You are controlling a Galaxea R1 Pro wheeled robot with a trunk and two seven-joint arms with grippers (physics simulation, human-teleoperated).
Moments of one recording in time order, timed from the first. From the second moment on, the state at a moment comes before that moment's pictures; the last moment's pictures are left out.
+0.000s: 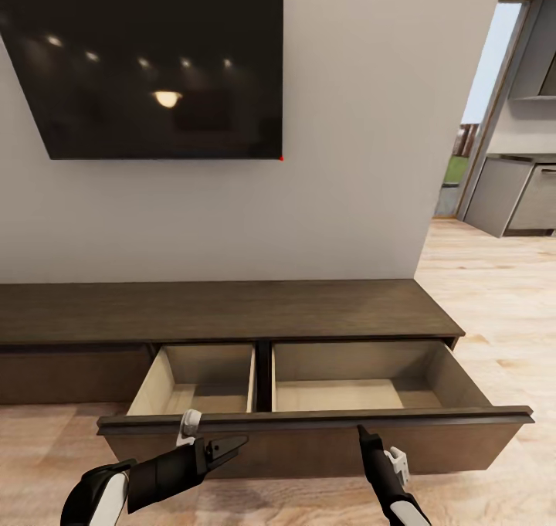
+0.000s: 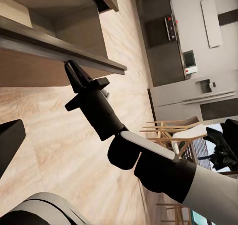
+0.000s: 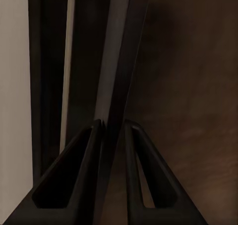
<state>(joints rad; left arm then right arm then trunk) -0.09 0.02 0.10 -1.41 0.50 1.03 -0.88 -0.47 0.10 -0.76 -0.28 -0.63 0.02 0.63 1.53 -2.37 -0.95</state>
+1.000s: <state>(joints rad) -0.09 0.02 0.10 -1.41 0.50 1.03 -0.88 -0.47 0.10 -0.75 -0.28 -0.62 0.02 0.64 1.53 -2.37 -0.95</state>
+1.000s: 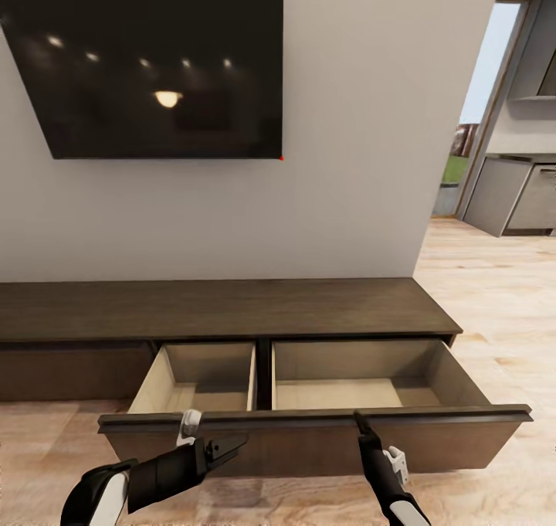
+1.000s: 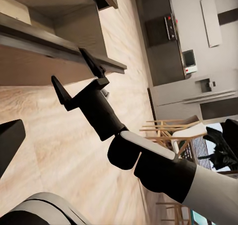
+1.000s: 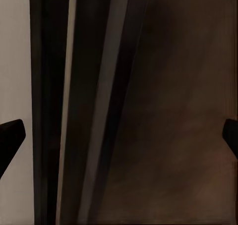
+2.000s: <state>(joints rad) -0.09 0.01 0.11 -1.41 0.49 1.03 -0.78 -0.41 0.01 -0.74 -0.28 -0.61 0.47 0.62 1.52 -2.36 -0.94</state>
